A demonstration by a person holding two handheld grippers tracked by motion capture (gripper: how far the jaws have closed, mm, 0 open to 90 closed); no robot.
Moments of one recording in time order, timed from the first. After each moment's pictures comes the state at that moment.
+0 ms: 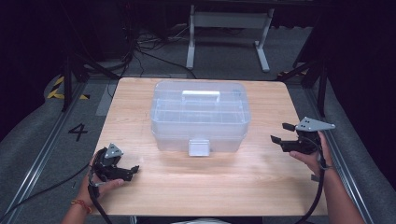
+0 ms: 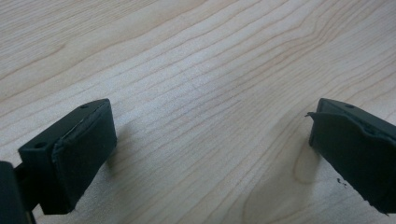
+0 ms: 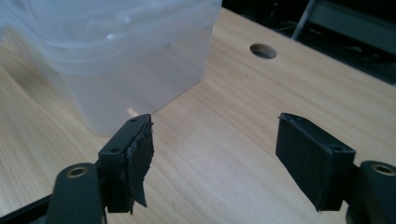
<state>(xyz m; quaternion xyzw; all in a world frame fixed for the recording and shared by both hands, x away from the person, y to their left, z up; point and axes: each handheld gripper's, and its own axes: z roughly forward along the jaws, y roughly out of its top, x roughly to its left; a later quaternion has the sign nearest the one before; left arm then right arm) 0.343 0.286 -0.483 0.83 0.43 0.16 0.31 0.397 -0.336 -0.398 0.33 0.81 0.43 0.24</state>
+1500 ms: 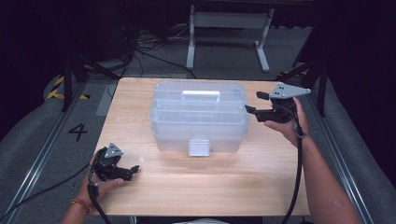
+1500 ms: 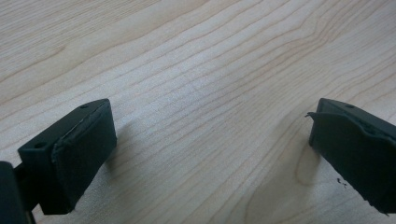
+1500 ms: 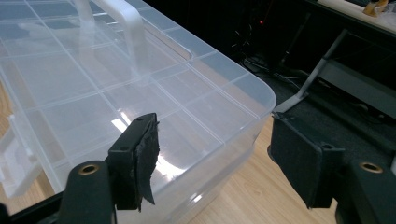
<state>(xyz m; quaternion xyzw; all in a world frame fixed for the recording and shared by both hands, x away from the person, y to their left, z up) 0.344 0.286 -0.483 0.83 0.43 0.16 0.32 0.443 -0.244 -0.316 0.26 0.81 0.46 0.26</state>
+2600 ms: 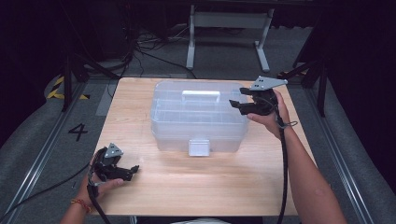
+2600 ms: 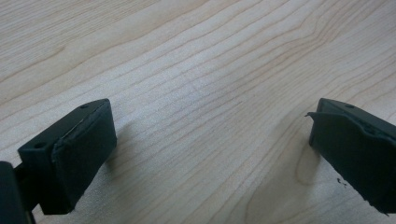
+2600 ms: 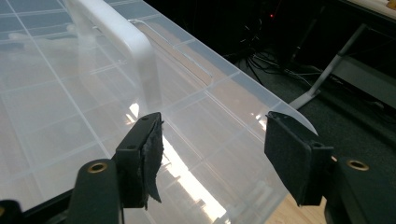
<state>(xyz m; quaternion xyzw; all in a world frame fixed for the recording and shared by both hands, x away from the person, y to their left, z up) 0.344 0.286 -0.483 0.83 0.43 0.16 0.32 0.469 -0.199 -0.316 0.26 0.82 0.45 0.25</state>
